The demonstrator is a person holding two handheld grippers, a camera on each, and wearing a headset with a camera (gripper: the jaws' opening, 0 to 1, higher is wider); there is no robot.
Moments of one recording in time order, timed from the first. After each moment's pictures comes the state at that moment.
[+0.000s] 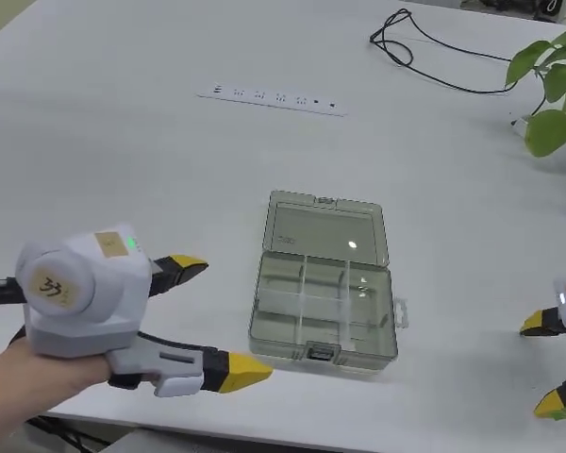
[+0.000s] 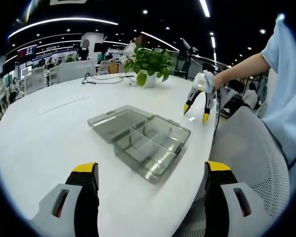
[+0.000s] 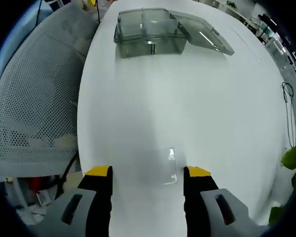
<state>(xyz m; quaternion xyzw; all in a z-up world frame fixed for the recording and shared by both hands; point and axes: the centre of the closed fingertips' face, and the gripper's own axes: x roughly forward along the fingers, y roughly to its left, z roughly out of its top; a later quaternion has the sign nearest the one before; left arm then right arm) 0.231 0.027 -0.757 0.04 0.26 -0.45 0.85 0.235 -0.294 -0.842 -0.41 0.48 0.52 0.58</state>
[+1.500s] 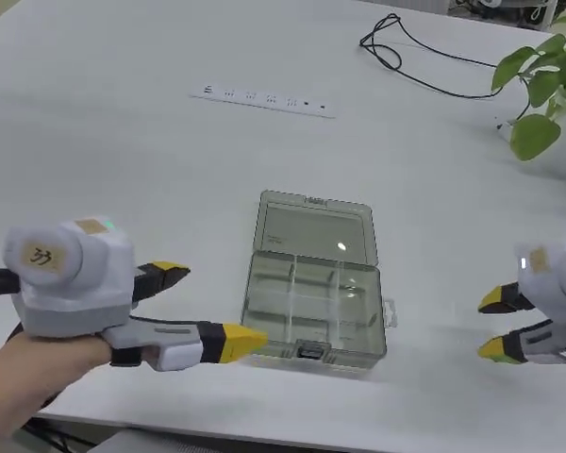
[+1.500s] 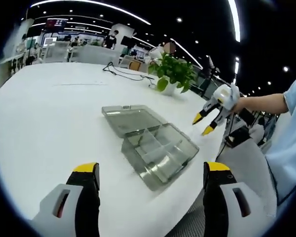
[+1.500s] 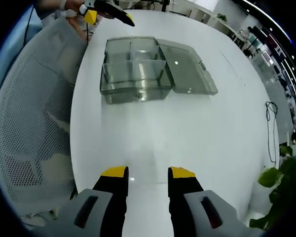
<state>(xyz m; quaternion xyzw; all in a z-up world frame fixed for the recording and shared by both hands) 0.251 0.035 -0.760 -0.11 0.30 -0.37 0.87 0.266 -0.224 -0.795 -0.42 0.40 0.50 0.64</state>
